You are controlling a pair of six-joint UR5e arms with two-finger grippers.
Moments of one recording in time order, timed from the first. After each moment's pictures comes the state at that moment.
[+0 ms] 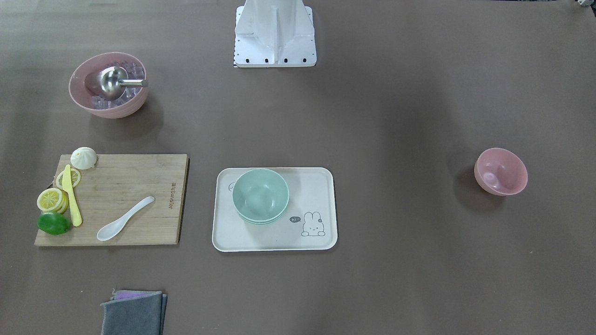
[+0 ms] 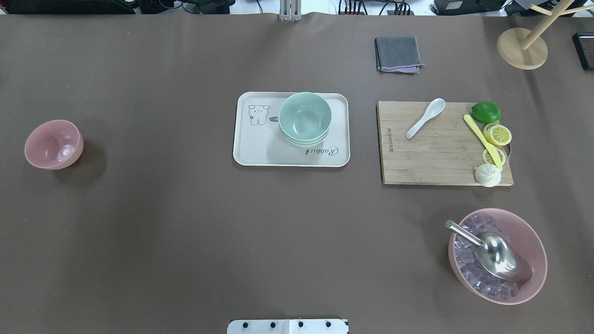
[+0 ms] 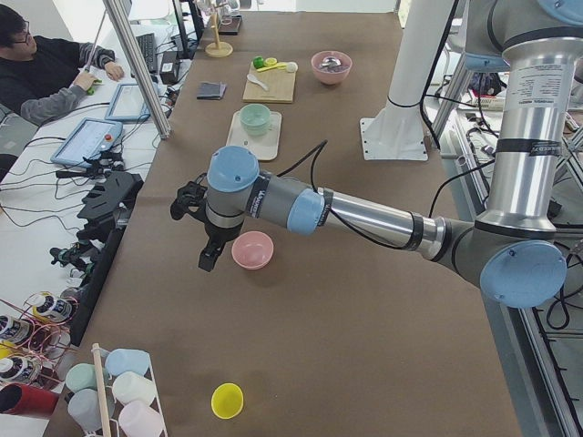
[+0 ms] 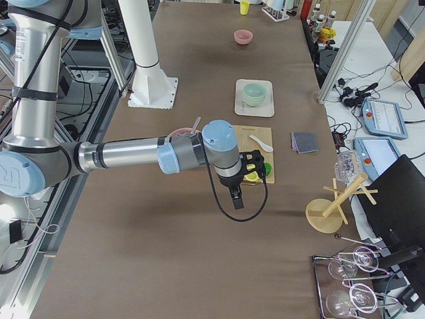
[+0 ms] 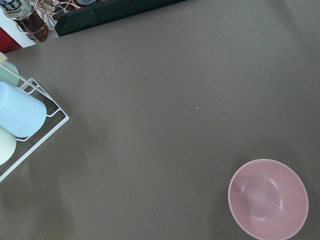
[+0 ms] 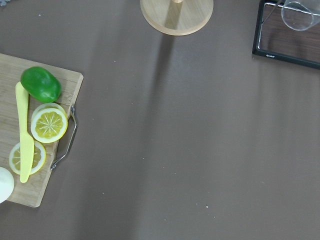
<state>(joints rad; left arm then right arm) -1.62 -1.62 -1.76 -1.73 -2.40 0.08 1.57 -1.74 1.87 -1.36 2.32 0.01</state>
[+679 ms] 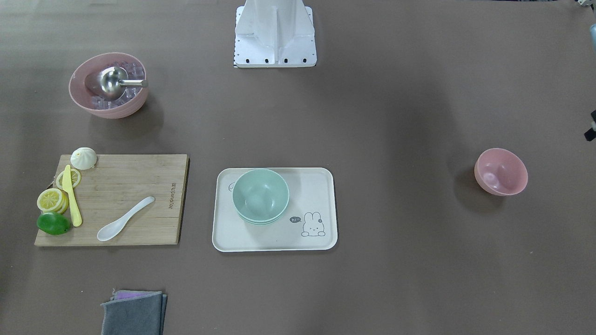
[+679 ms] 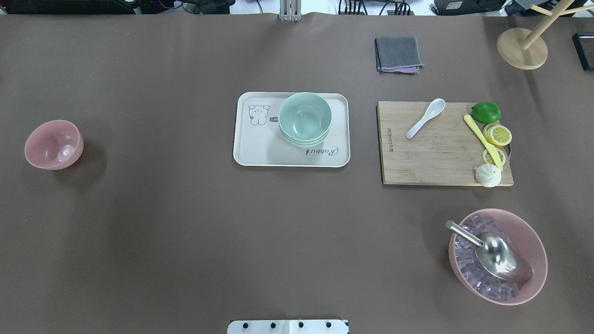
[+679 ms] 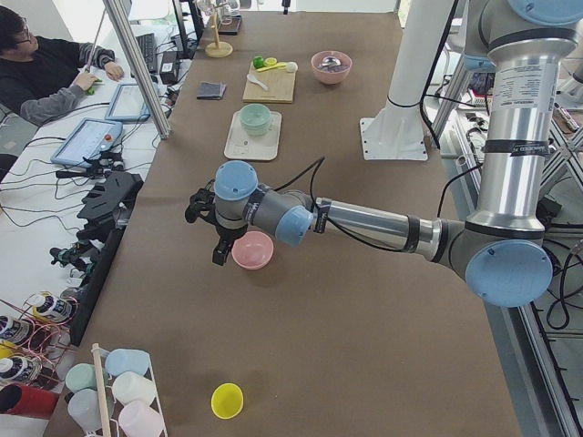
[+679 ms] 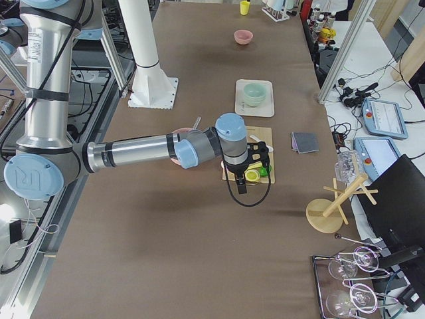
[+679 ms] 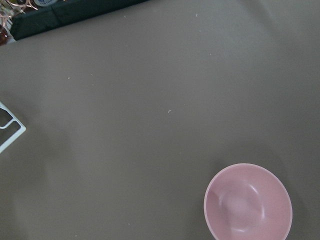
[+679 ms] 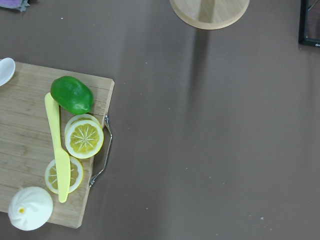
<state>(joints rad) -1.40 -1.61 -1.69 -1.89 -2.38 -0.21 1.37 -1.68 1.86 -1.33 2.30 0.31</state>
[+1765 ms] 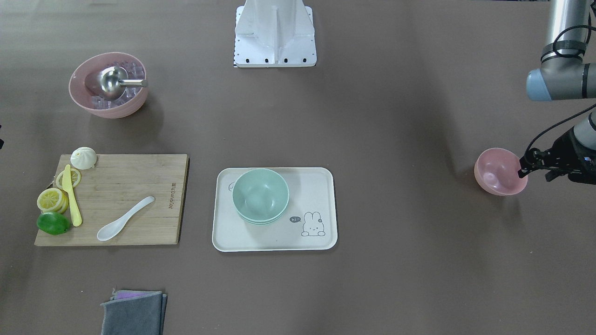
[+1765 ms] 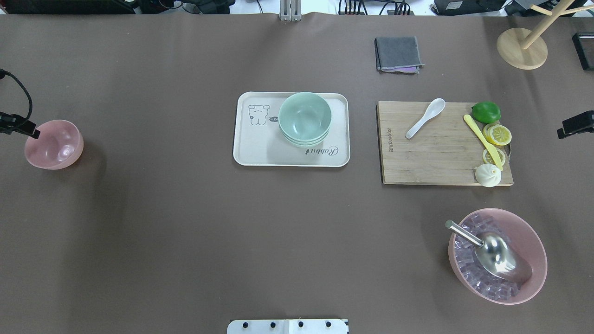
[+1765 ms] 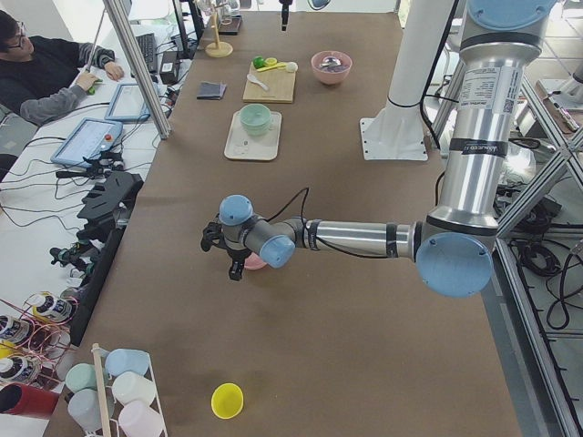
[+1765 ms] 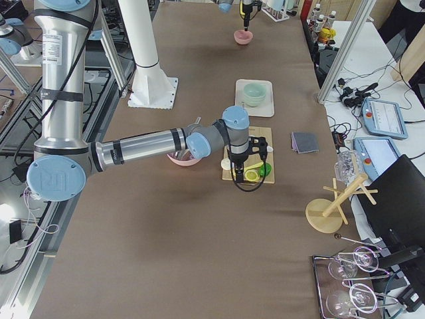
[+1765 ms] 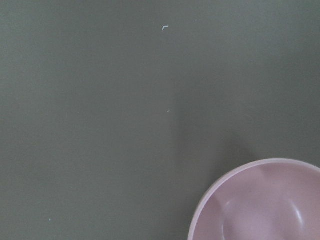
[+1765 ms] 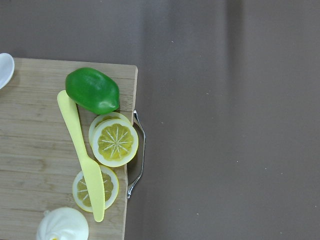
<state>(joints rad) -1.16 -1.68 -1.41 -2.13 -2.25 -0.46 1.23 -1.65 1.86 -1.31 2.22 0.51</state>
